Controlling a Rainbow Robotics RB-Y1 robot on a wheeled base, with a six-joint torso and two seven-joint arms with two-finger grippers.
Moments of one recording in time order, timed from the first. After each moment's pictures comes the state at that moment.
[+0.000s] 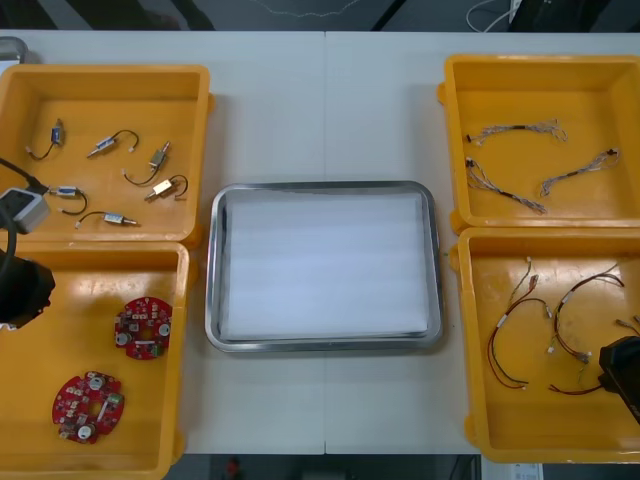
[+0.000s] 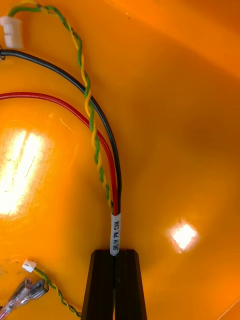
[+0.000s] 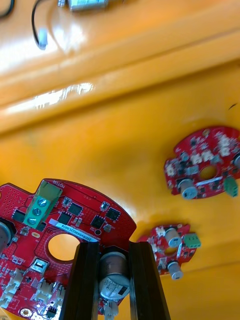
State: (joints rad) right arm 0.24 -0.46 -0.33 -1.96 -0.59 1.42 0.64; left arm -0.10 0.74 0.25 -2.23 0.78 1.91 -1.53
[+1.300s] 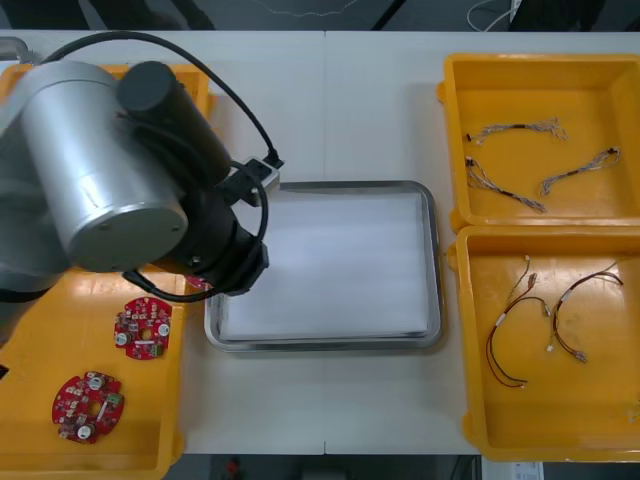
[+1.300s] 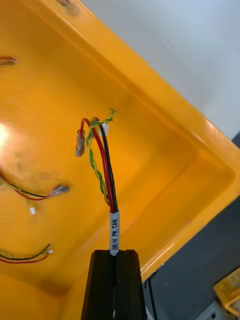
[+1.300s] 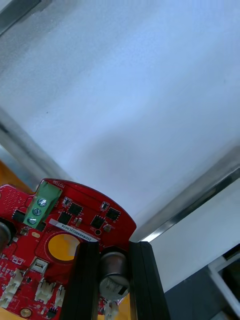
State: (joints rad) right arm 0.20 -0.70 -0.57 -2.30 -0.87 1.91 0.64; left arm -0.66 0.60 -0.47 -2.21 0.75 1.91 -1.11
